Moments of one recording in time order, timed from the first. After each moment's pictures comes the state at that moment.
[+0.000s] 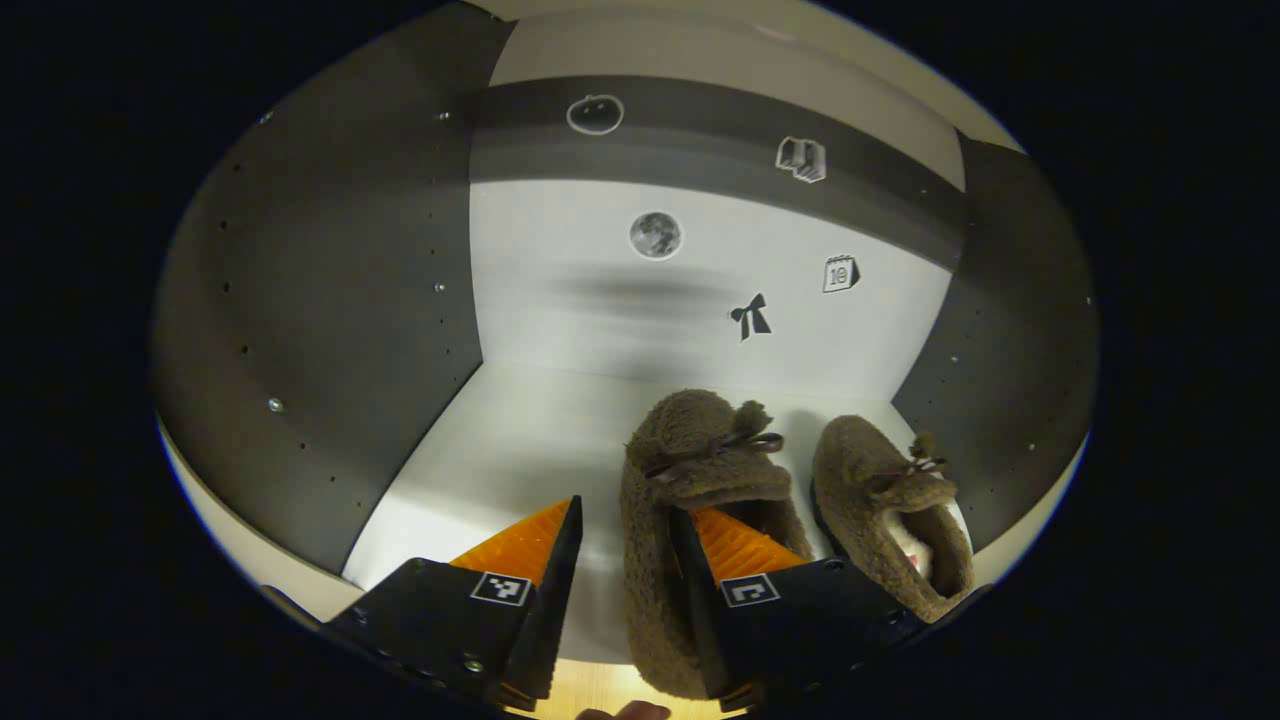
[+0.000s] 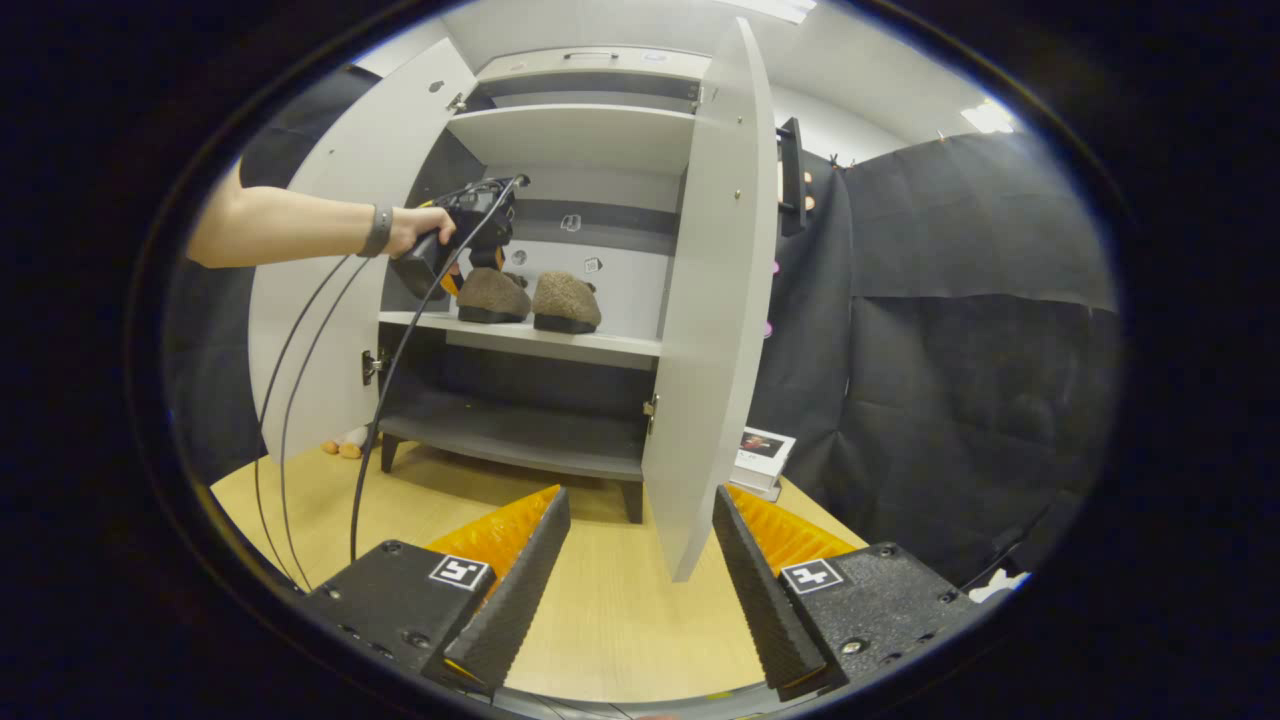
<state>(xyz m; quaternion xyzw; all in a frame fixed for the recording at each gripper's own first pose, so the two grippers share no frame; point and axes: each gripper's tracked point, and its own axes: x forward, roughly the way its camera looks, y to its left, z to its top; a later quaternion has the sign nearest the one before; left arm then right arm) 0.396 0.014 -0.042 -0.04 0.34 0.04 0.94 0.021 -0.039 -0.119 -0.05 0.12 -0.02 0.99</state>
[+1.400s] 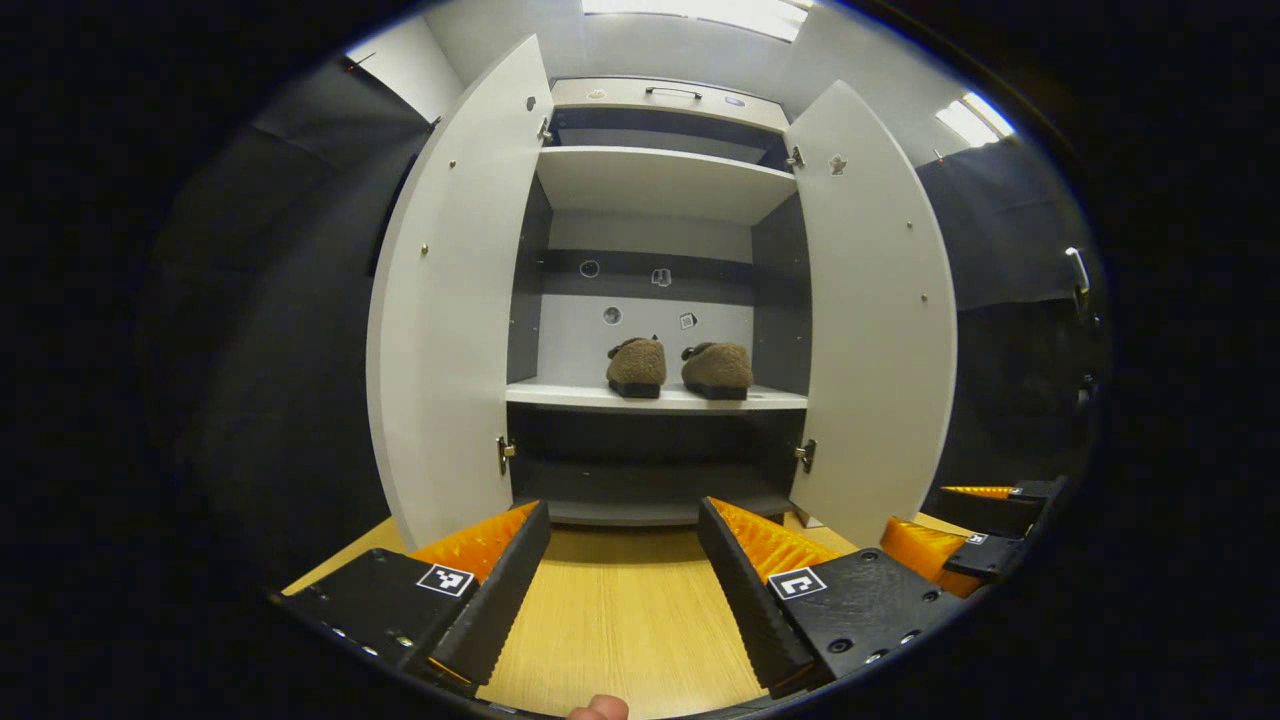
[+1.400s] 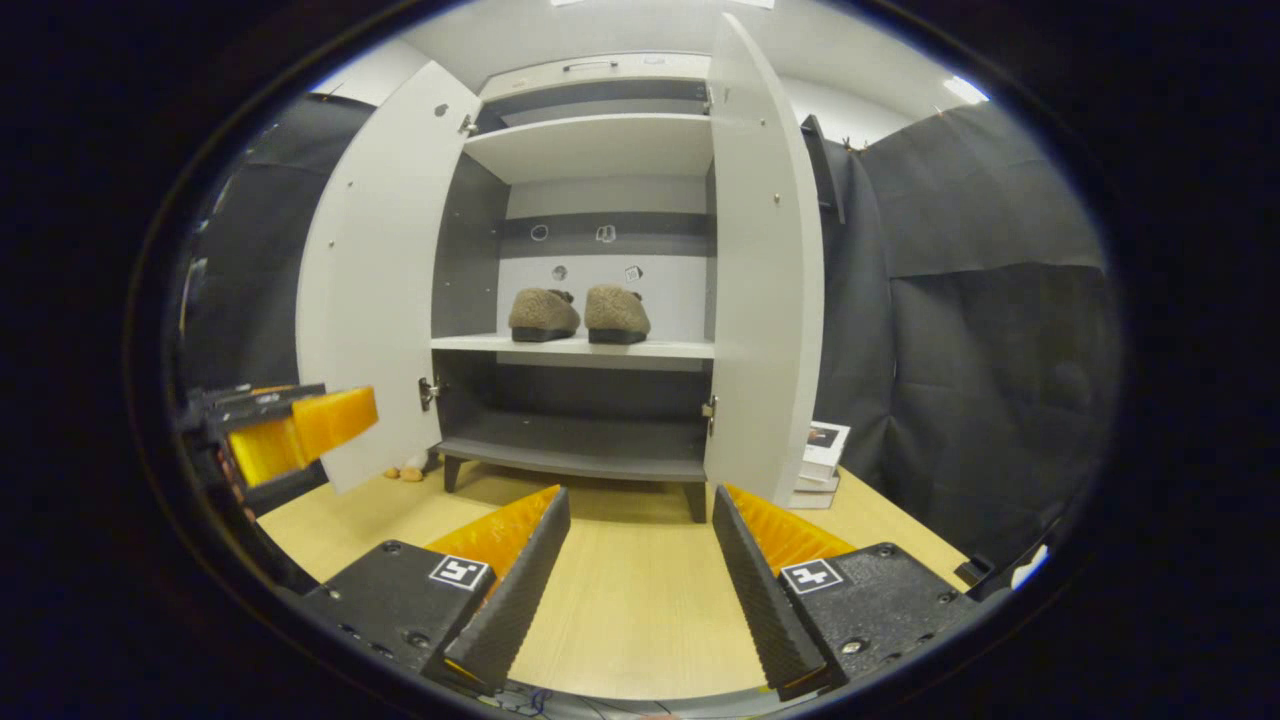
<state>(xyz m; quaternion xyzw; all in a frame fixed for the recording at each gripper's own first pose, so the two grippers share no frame) 0.004 -0.054 -0.065 -0.02 0.10 -0.01 0.99 0.010 0.002 -0.113 0.00 0.12 0.04 0.99</state>
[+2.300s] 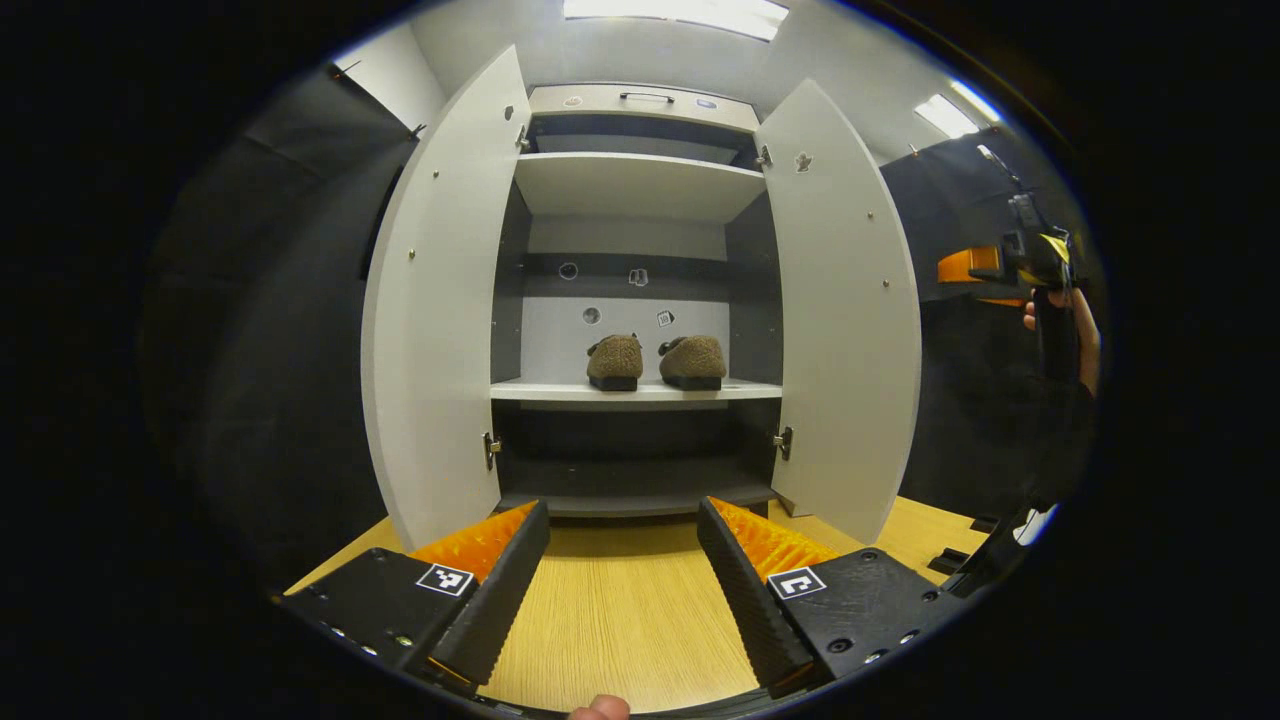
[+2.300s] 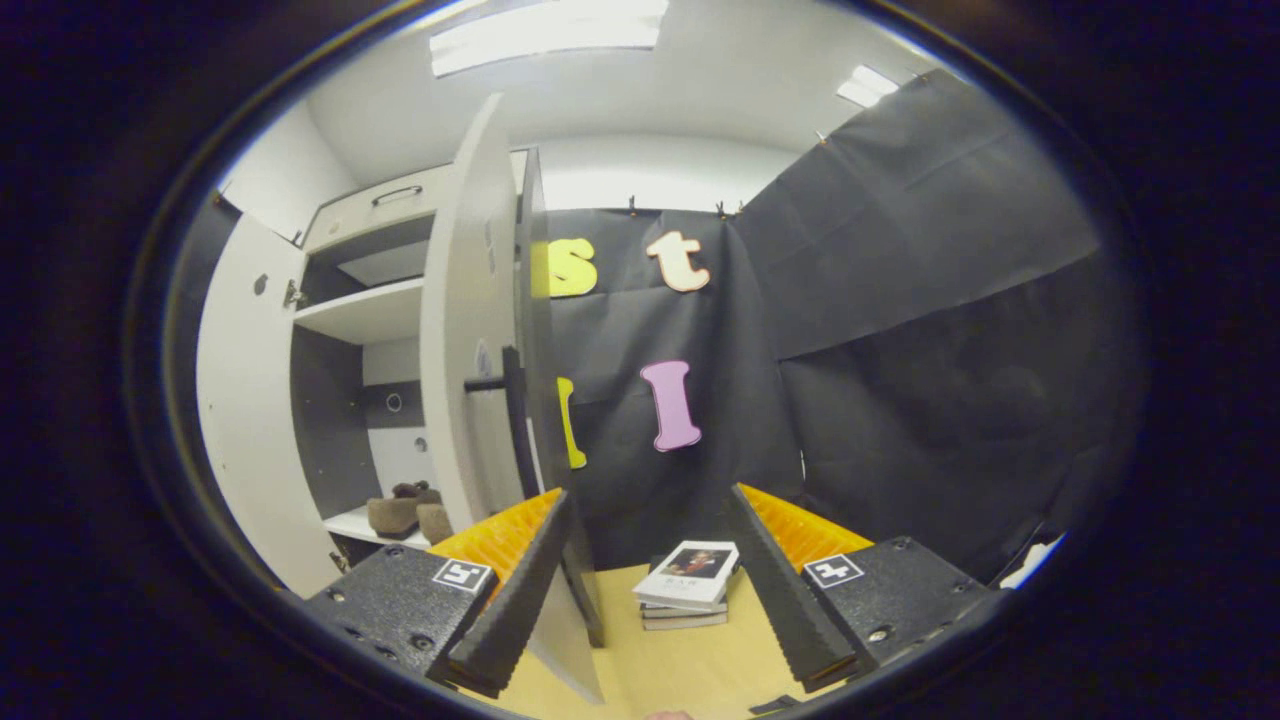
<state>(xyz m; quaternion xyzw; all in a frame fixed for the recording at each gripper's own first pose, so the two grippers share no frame) -0.001 -0.055 -0.063 0.01 0.10 -0.02 1.00 0.094 -0.205 0.117 0.08 -0.03 -0.08 0.99</state>
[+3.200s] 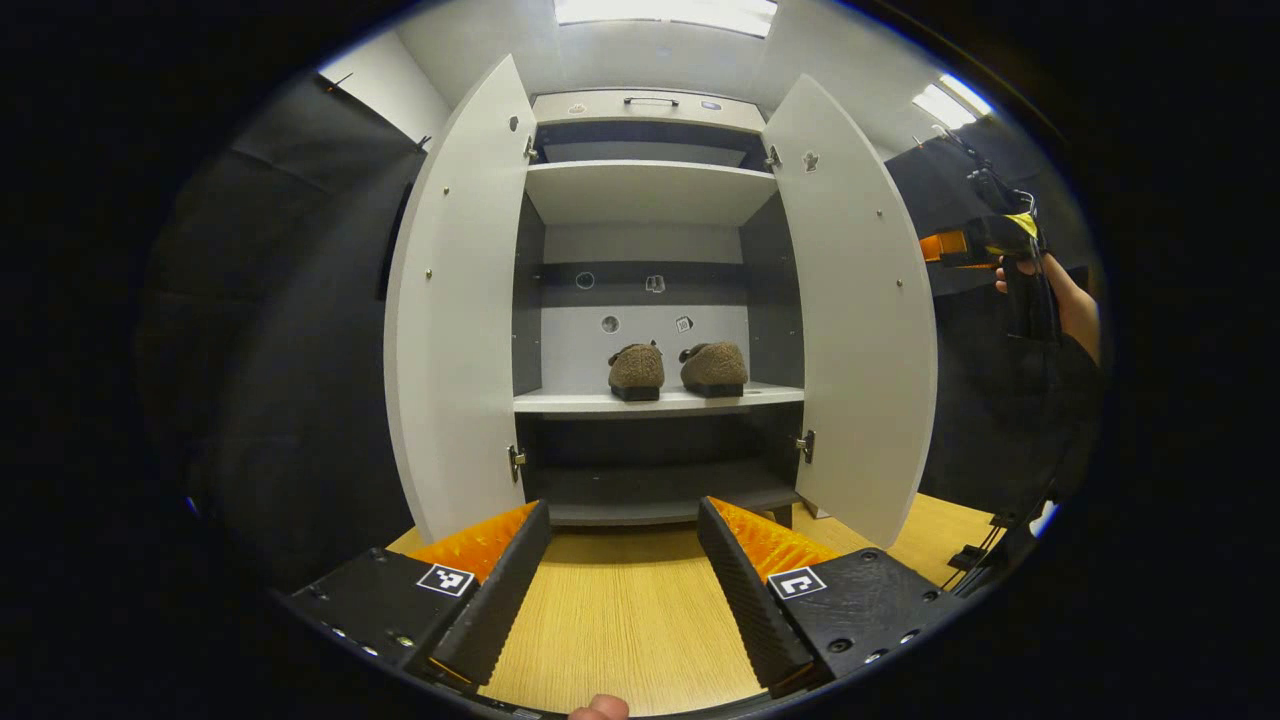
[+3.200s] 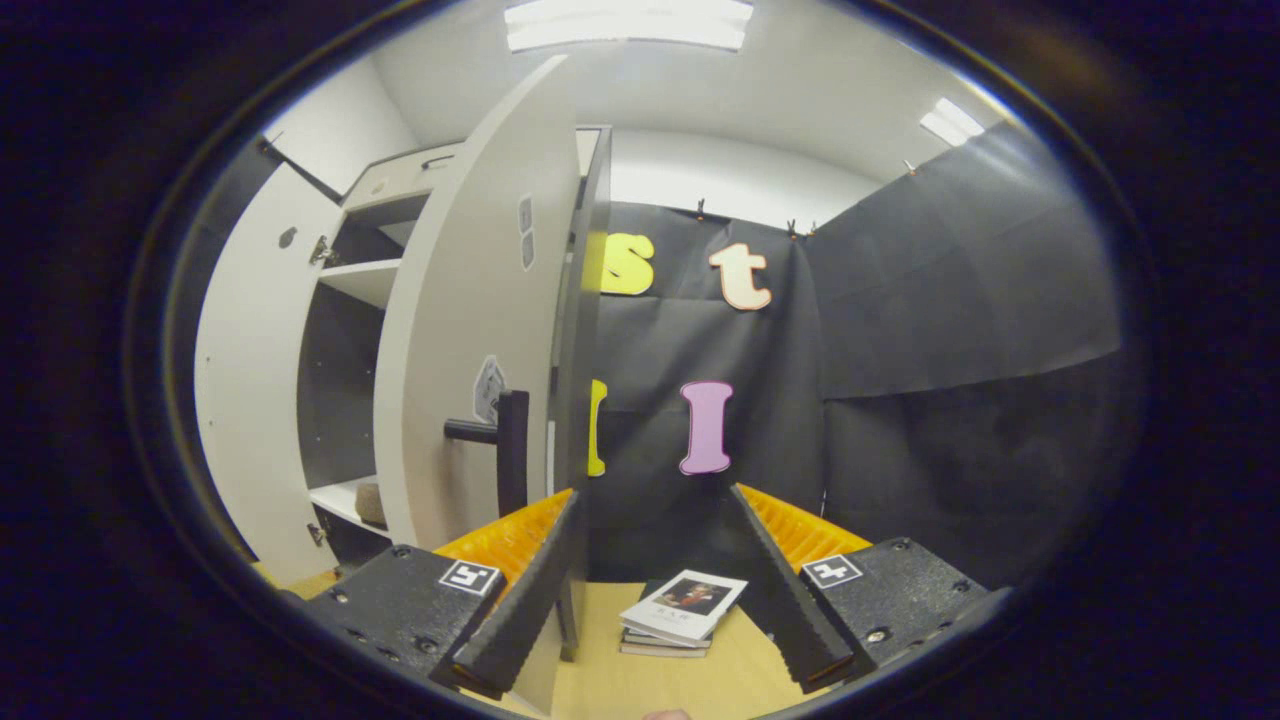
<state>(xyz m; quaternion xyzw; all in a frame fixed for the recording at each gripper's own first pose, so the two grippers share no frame) 0.003 -0.037 -0.051 0.03 0.09 0.01 1.00 0.139 -0.172 0.147 -0.02 -0.02 -0.02 1.00</state>
